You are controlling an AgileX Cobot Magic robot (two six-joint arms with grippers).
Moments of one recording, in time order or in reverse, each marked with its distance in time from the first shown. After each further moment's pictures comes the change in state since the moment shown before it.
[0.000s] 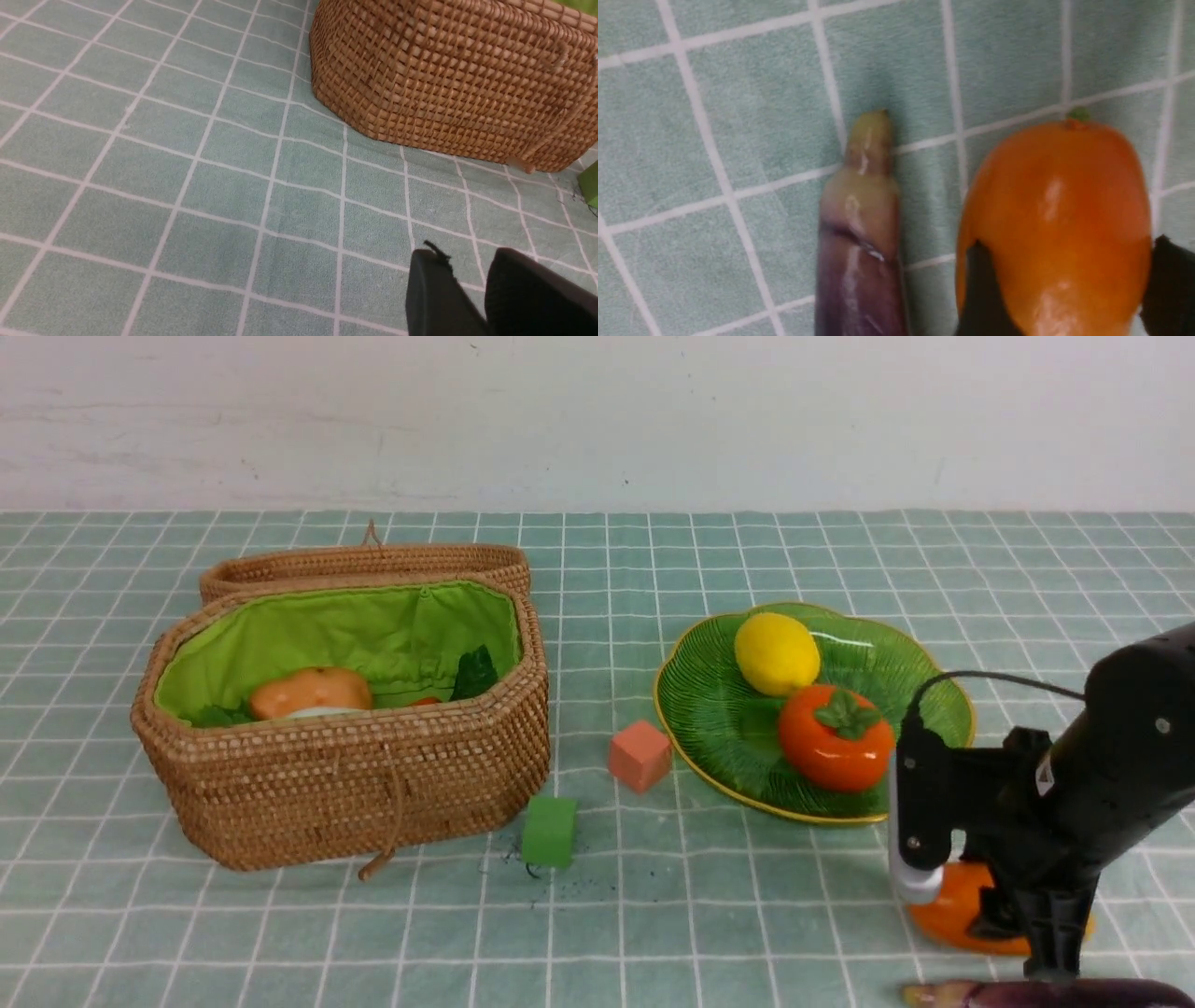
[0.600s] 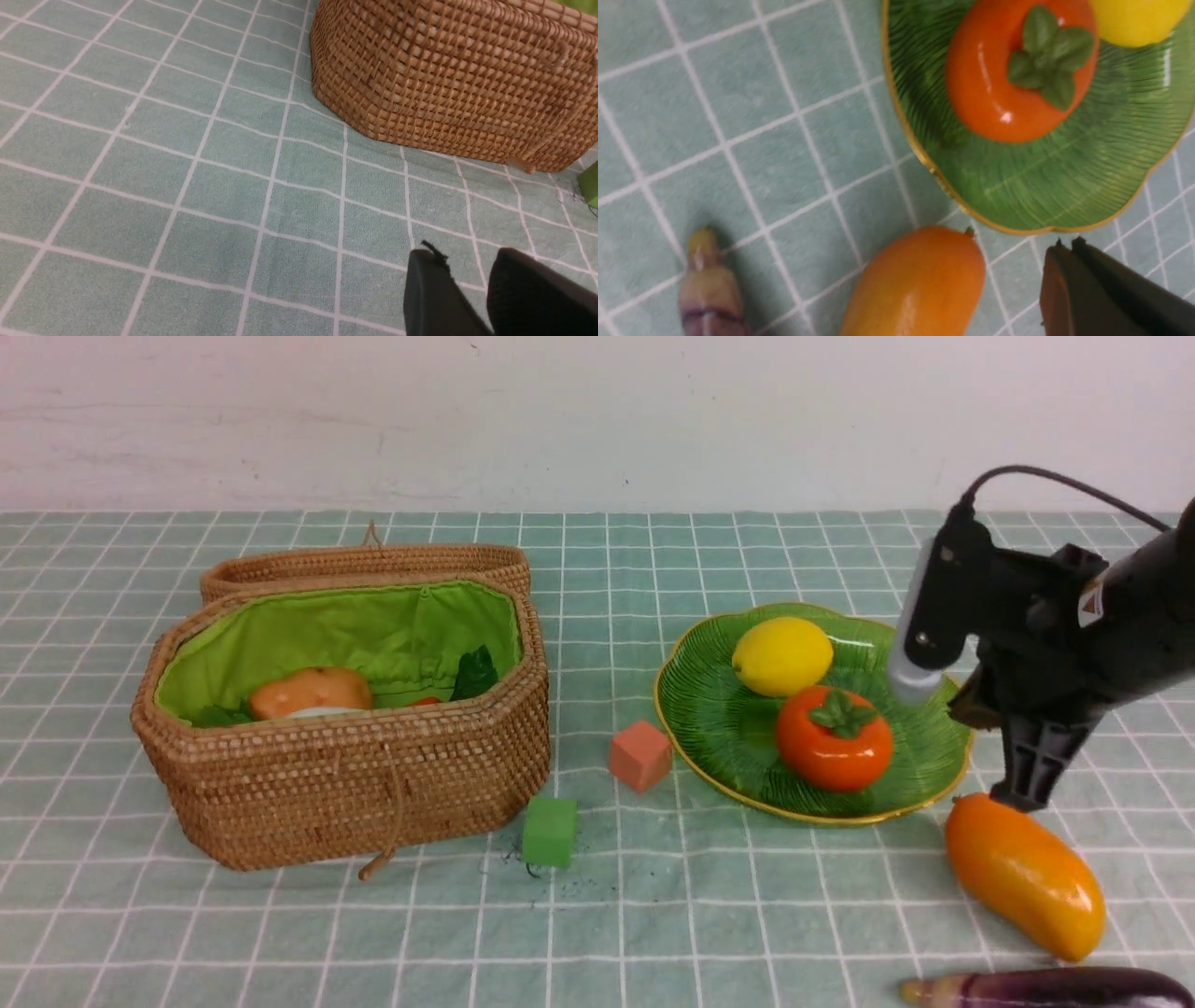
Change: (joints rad) right arm 0.000 -0.089 -0.189 0.006 -0.027 0.162; left arm 0.000 0.000 0.000 0.000 0.000 0.000
